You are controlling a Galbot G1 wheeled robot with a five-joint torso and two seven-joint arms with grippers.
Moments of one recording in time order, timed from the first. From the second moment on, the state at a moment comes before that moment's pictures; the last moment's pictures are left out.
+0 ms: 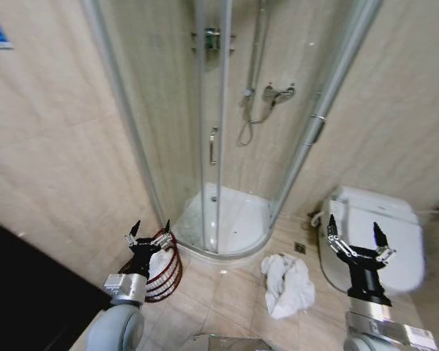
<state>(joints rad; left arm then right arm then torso) 1.76 -1.53 -0.62 -2.35 -0.13 0.06 0.00 -1.83 1.60 0.86 2.39 0.26 0.34 -0.05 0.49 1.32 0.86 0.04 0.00</state>
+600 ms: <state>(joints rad) 1.76 -1.53 -0.62 -2.35 -0.13 0.06 0.00 -1.84 1.60 0.85 2.38 0.26 0.33 -0.05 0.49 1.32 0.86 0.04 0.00</state>
